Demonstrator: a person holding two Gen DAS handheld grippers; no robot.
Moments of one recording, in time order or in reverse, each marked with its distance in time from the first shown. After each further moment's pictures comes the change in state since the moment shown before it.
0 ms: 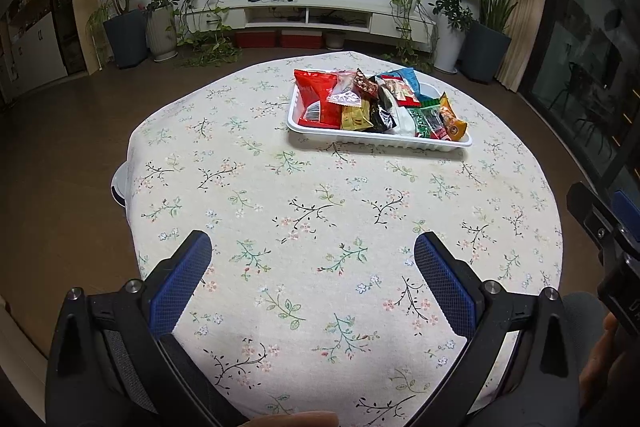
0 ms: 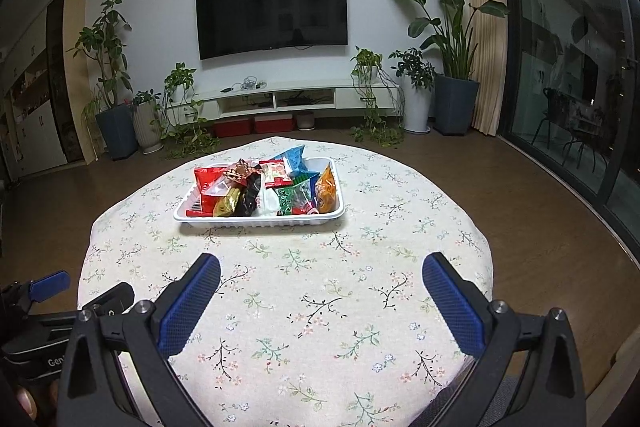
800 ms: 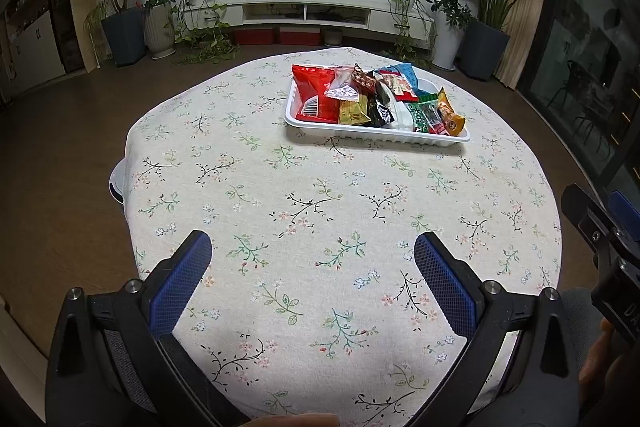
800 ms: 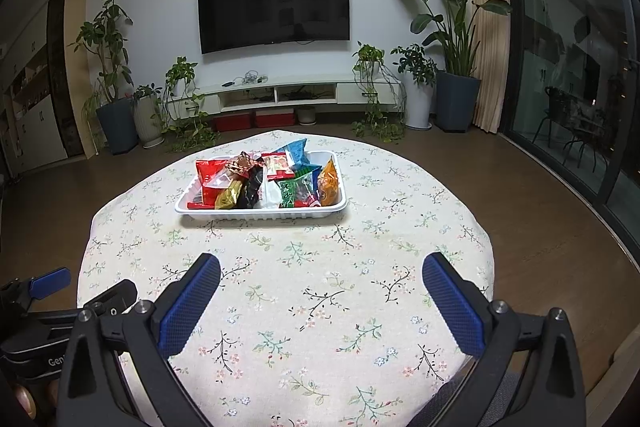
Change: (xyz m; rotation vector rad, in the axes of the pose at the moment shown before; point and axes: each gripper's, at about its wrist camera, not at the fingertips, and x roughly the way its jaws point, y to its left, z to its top) left arm 0.001 0.000 -0.004 0.001 0.010 -0.008; right arm -0.001 0.001 -0.004 -0.006 0.013 0.002
